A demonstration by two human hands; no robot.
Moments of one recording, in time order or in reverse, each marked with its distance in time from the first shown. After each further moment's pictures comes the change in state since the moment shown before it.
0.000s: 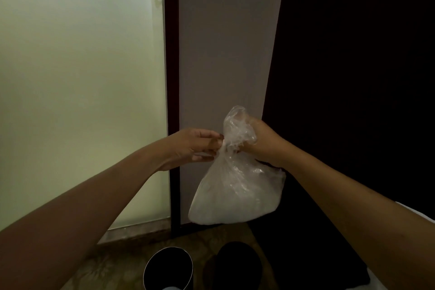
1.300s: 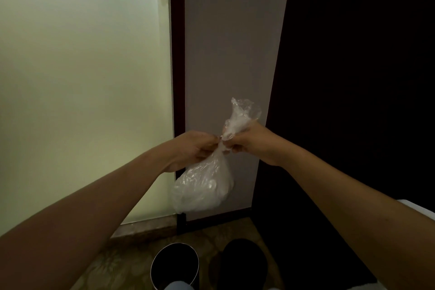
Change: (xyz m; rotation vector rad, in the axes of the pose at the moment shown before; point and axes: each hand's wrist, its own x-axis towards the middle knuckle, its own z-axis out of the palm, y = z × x) left_hand -0.002 -0.020 -0.008 0.046 0.034 -0.011; right_hand 0.019 0.014 0.021 0.311 -0.143 0.163
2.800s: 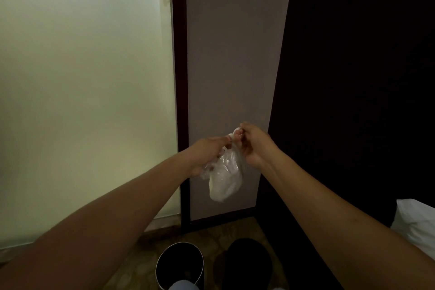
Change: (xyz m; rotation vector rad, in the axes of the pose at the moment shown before) left_hand 0.022 -0.004 0.034 -0.122 0.242 -0.182; right_hand 0.034 0.034 0.015 1.019 0.494 0.277
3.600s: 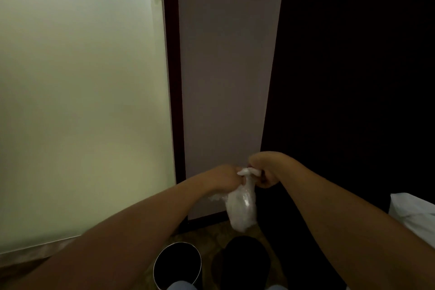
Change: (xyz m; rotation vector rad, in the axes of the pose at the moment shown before) left_hand 0.022 -0.039 0.049 0.874 -0.209 0.077; right_hand 0.028 0.011 -0.072 -0.952 0.277 0.468
